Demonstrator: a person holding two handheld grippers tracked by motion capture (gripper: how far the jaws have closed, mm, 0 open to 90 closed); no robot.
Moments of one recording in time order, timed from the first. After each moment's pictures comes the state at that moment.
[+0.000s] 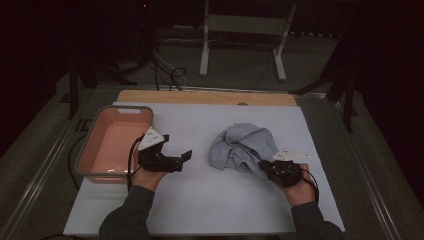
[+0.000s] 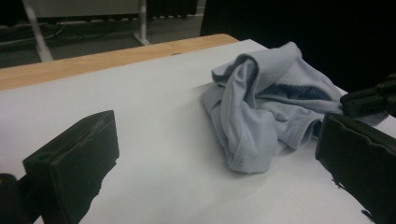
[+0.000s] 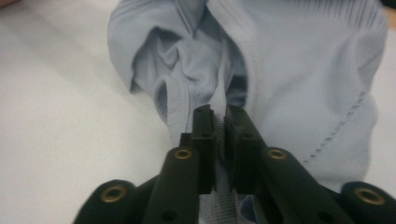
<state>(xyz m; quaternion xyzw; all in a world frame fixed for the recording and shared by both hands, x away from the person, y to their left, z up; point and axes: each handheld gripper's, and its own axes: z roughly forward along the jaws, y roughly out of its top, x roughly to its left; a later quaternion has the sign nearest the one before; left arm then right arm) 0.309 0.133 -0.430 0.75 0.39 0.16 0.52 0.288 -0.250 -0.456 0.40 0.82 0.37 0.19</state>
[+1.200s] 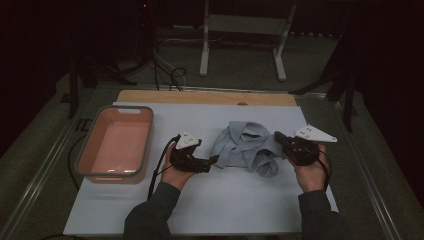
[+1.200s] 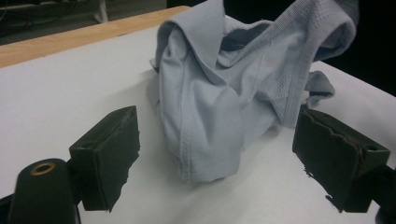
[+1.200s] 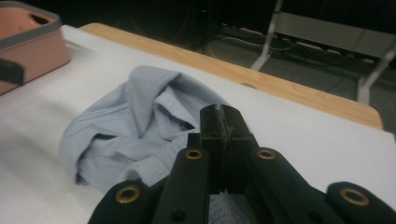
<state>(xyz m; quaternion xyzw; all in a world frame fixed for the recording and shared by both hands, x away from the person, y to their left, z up) 0.327 0.064 -0.452 0.79 0.34 0.12 0.50 0.317 -0.280 -0.404 0.43 0.74 0.44 0.28</state>
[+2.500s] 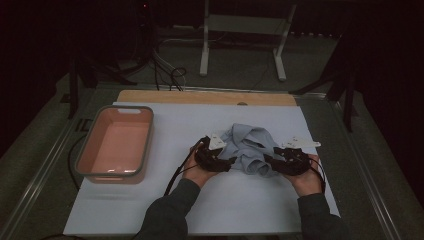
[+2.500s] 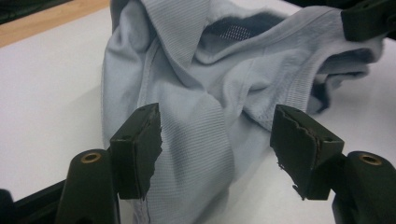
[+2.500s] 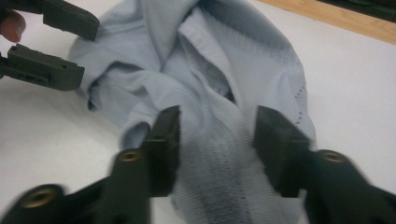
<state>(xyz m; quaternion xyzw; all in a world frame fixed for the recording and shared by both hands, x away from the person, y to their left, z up) 0.347 -0.001 -0.479 0.84 0.31 0.12 0.43 0.314 -0.273 -0.445 0.44 0.80 0.36 0.20</state>
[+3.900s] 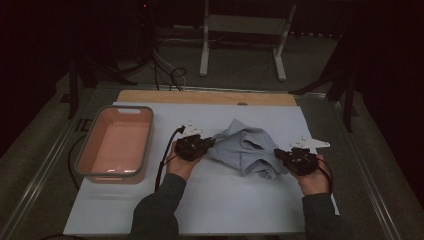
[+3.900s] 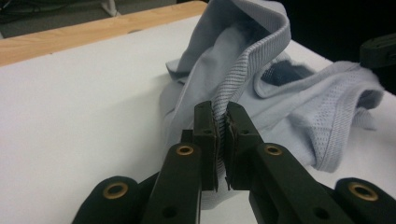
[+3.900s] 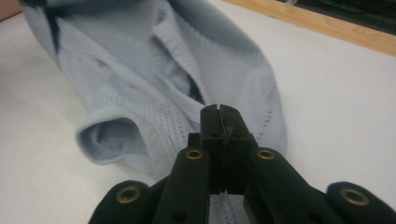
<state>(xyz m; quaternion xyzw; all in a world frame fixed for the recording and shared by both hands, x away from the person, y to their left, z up) 0.358 0.059 -0.452 0.78 0.37 0.11 0.48 0.311 -0.291 -0.438 0.44 0.79 0.38 0.21</state>
